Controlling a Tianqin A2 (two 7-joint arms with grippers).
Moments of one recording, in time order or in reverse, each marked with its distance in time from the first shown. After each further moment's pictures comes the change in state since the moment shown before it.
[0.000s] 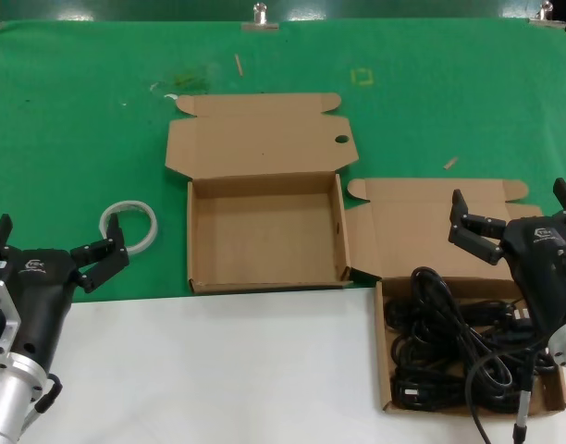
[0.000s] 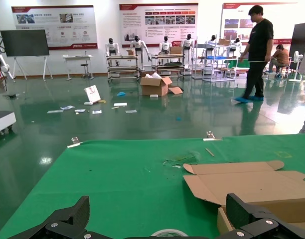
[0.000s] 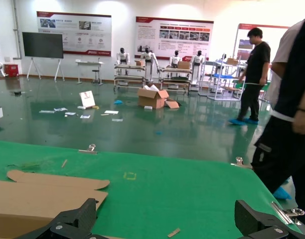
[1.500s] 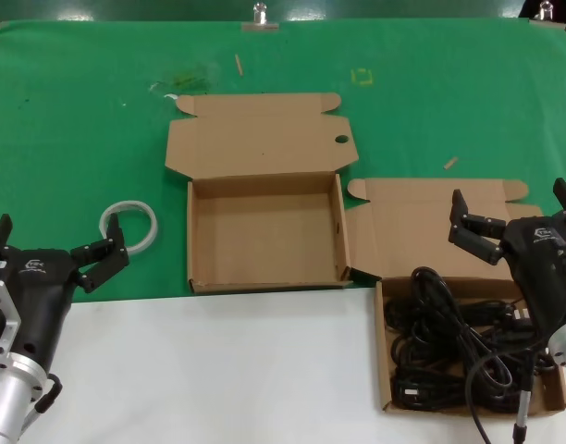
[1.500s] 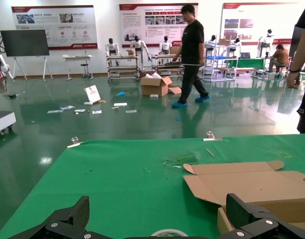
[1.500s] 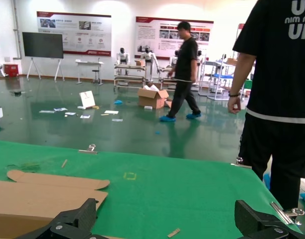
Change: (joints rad) left arm 0.000 0.000 0.000 0.000 0.000 0.000 0.000; right arm 0.000 0.000 0.000 0.000 0.000 0.000 0.000
